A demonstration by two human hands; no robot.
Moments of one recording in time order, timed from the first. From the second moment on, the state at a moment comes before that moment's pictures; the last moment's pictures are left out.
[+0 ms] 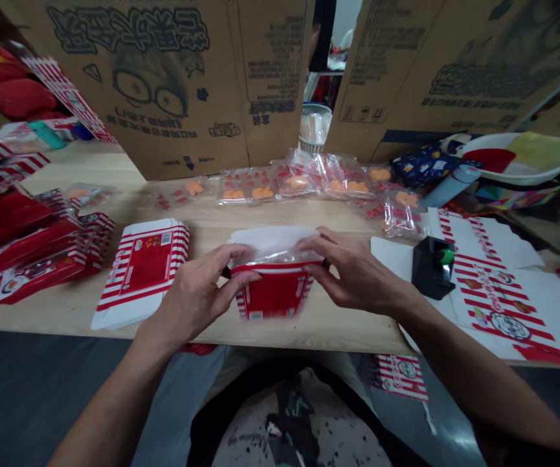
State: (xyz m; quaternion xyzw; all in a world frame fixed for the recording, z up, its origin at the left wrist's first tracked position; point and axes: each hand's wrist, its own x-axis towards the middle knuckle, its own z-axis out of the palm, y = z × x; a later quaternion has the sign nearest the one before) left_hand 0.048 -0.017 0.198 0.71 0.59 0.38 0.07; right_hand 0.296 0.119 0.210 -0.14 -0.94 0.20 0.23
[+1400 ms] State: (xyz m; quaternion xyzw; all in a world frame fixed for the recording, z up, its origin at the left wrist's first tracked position) left_hand 0.089 0.048 0.122 0.43 0.56 0.70 0.05; right_hand 0.272 0.133 0.130 -0.18 -0.83 0.19 0.50
